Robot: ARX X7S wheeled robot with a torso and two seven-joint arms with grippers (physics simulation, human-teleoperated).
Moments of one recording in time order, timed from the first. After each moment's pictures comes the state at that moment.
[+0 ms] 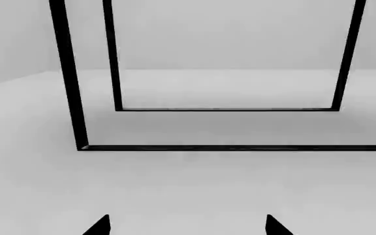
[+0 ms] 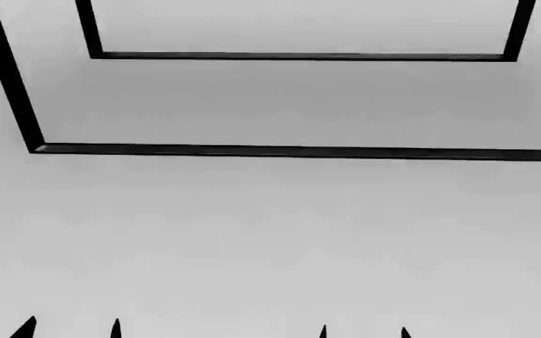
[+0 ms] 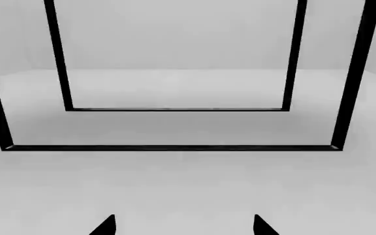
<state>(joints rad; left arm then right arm) 0.00 0.00 0.00 0.00 0.00 0.00 0.00 0.00 0.00 0.00 0.00 0.00 0.00 0.00</state>
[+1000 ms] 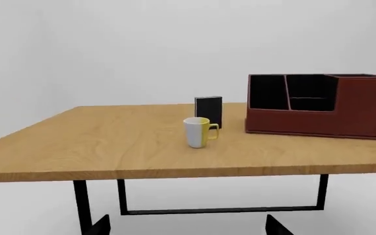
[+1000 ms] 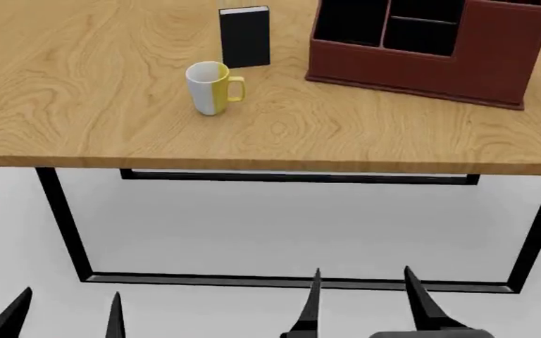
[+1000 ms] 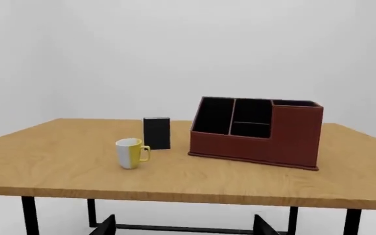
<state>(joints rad) -0.02 -0.08 0.11 0.11 -0.05 -0.01 -0.10 0.04 0.12 -0.10 -0.35 0.11 0.21 0.08</state>
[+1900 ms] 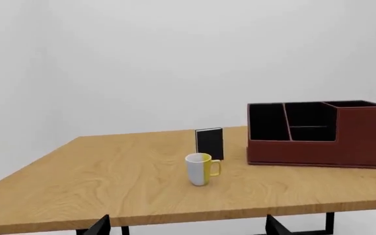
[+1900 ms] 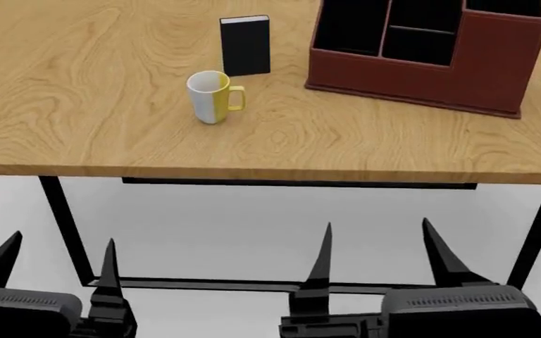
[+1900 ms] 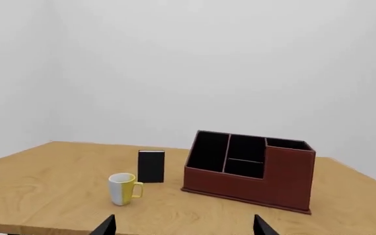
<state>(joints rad) -0.15 -0.14 0.16 0.25 -0.08 -0.21 -0.15 0.14 0.19 -0.11 -0.49 0.16 0.36 0.12</state>
